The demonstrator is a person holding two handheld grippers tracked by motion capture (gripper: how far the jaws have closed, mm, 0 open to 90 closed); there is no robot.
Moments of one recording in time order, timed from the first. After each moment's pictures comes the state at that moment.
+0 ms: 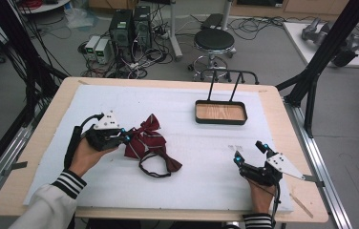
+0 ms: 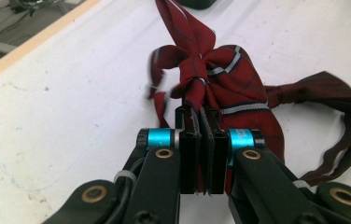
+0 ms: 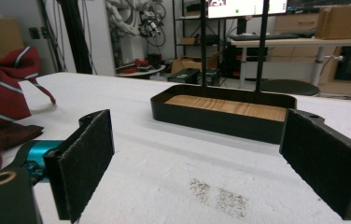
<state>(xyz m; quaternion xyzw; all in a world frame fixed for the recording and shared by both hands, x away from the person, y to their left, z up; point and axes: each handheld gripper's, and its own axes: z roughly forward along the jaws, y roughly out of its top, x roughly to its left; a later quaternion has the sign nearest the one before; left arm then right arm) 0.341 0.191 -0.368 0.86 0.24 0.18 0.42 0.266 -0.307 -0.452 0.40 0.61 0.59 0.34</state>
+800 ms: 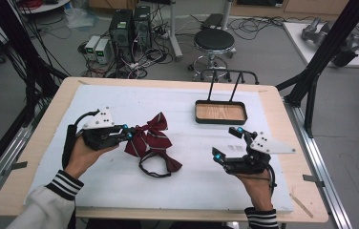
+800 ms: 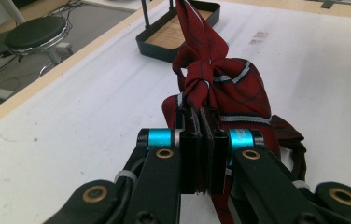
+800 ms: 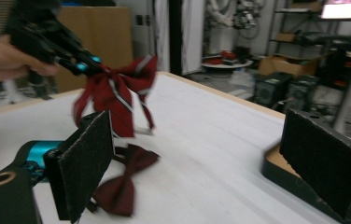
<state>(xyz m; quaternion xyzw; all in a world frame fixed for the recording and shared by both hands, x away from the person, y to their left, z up) 0.326 0.187 -0.341 0.83 0.20 0.17 0.48 0.271 -0.244 -0.358 0.26 0.71 0.62 0.21</state>
